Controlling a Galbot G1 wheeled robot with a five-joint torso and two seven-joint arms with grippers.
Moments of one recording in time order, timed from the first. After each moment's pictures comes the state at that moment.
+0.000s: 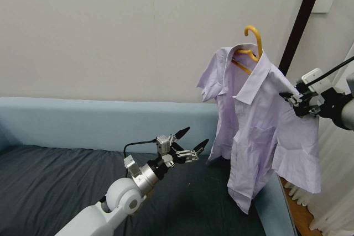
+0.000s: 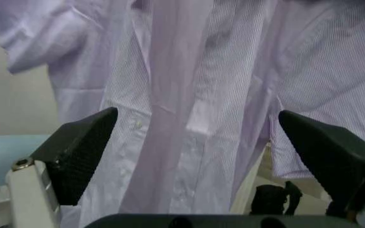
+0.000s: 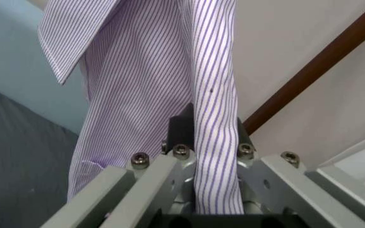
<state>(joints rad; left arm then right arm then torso) 0.77 -1.04 0.12 -1.77 -0.95 -0.15 0.40 -1.02 -0.17 0.90 2.36 1.72 -0.70 0.56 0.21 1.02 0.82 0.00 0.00</state>
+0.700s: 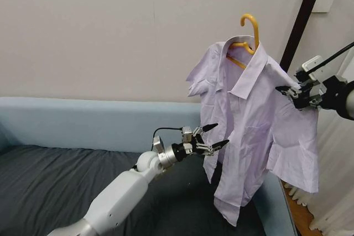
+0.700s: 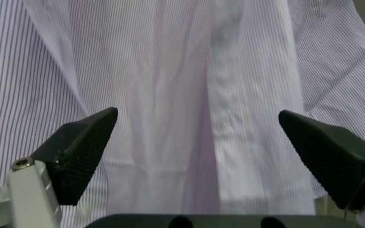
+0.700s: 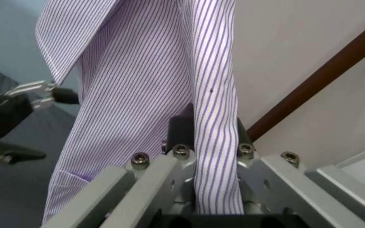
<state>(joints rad) 0.40 -1.28 0.22 -1.22 -1.00 -0.19 0.94 -1.04 -0.22 0.94 2.35 1.82 -0.69 0.54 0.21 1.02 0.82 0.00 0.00</state>
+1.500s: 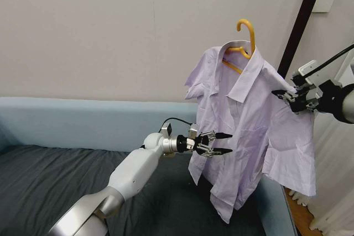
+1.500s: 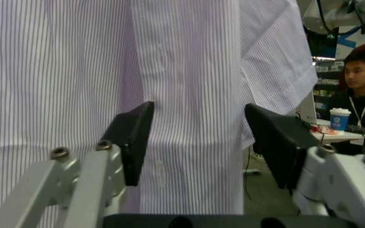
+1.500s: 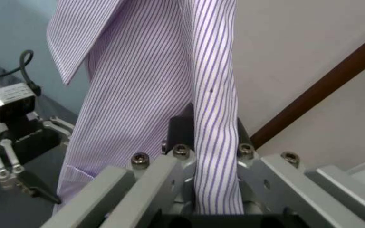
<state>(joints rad) 0.23 -1.47 0.16 -0.83 -0.85 -0.07 1.44 -1.05 -0.20 0.94 2.35 1.78 -0.68 0.50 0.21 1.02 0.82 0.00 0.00</state>
